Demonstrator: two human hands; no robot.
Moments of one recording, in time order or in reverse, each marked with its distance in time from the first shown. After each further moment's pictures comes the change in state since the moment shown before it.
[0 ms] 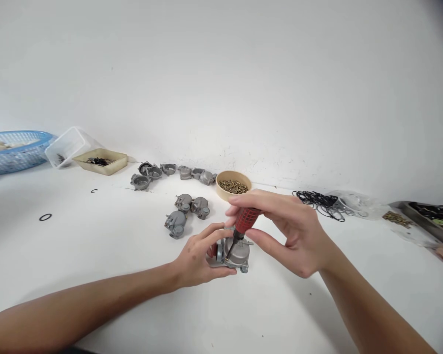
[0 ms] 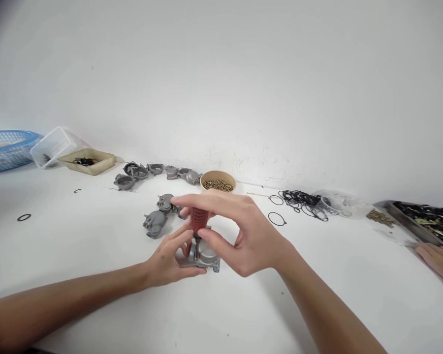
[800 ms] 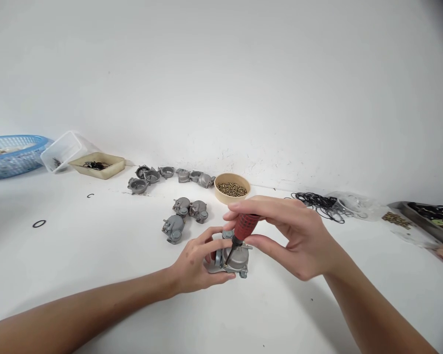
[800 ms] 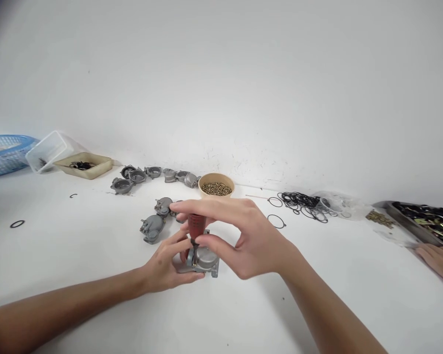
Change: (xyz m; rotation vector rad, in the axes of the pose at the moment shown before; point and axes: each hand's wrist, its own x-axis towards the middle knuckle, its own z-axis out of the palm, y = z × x) left_hand 0.001 -0.008 0.002 -0.032 0.021 0.113; right_hand -0.002 -0.001 -0.004 -0.011 -0.022 -0.015
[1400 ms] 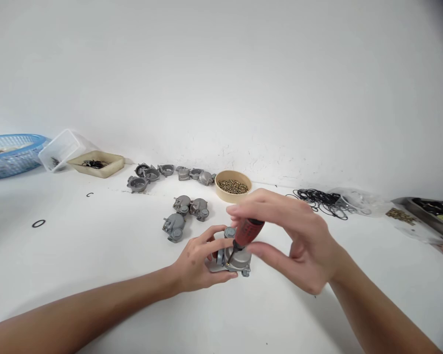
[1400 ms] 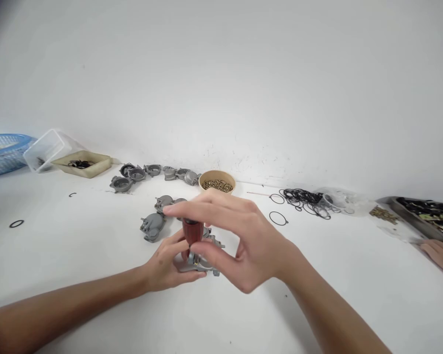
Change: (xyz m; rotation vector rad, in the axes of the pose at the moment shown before) left_hand 0.001 0.002 -0.001 0.078 -0.030 0.000; right_hand 0.000 -0.003 0.004 -0.056 0.030 -0.005
